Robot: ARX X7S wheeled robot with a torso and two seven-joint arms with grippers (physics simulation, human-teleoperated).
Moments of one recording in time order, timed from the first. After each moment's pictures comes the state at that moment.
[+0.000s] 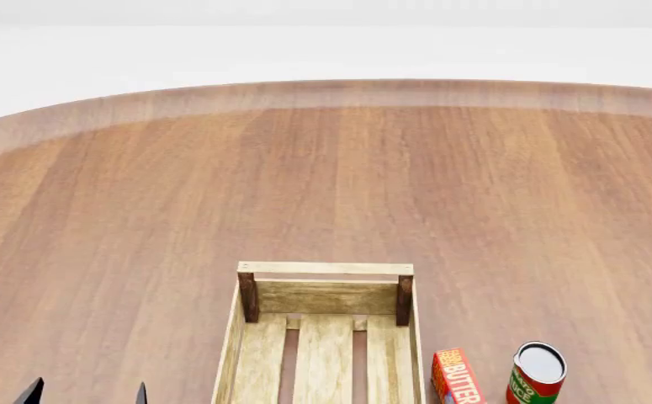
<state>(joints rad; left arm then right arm) -0.04 -0.25 0.32 -0.05 -0.19 0.10 -0.31 0.06 0.22 0.33 0.23 0.49 0.22 0.83</state>
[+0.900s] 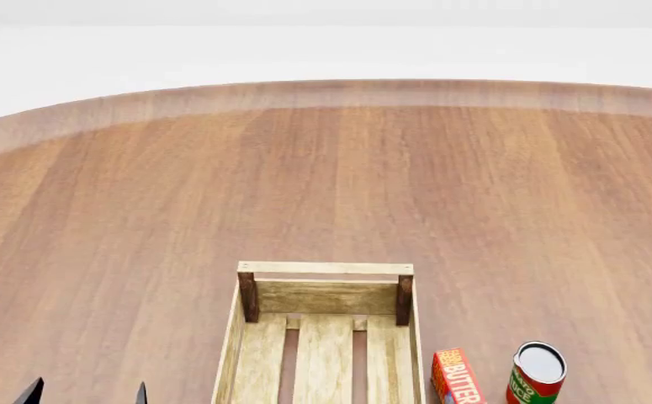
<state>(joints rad) -0.04 -0.26 0.34 -0.05 -0.20 0.10 -0.33 0.01 0.25 0.24 -0.07 0.54 0.27 0.82</state>
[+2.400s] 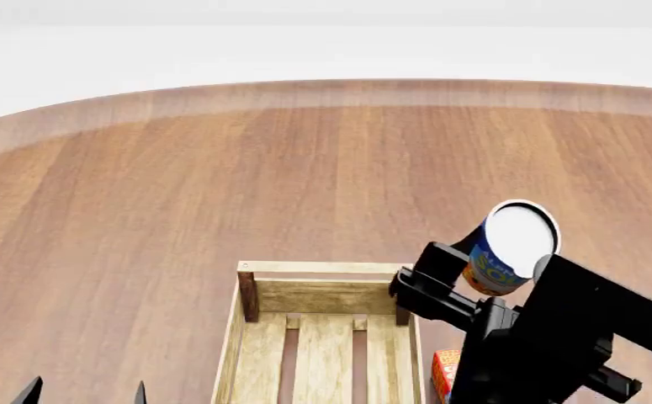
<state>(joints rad) -0.05 -0.27 0.36 -0.05 -0.22 0.11 -0.35 0.42 0.22 -0.14 -0.33 0.67 0.55 0.78</state>
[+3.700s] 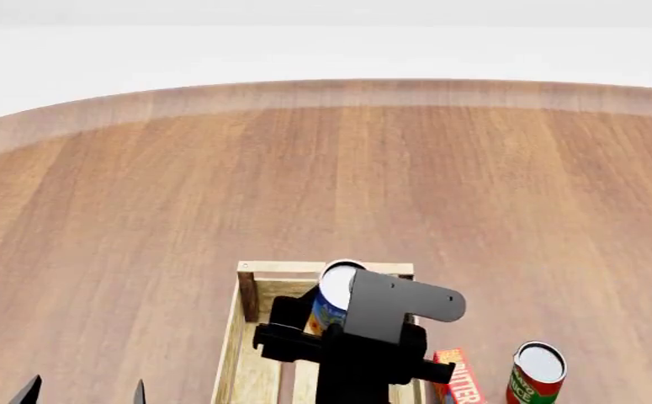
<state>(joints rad) -0.06 -0.29 0.37 -0.05 -0.23 0.12 -0.36 0.60 0.04 -0.43 0.35 0.61 0.34 0.53</state>
